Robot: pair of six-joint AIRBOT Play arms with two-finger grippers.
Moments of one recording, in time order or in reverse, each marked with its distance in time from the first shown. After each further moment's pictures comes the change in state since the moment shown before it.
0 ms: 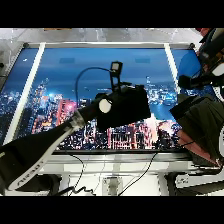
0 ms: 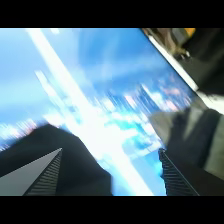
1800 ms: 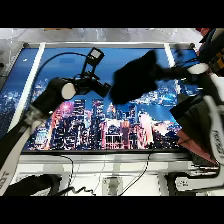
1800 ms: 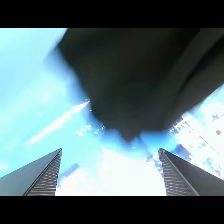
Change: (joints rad) left arm 0.228 0.281 0.000 0.570 -0.614 -0.003; right arm 0.156 0.103 -0.004 0.433 -0.231 0.070
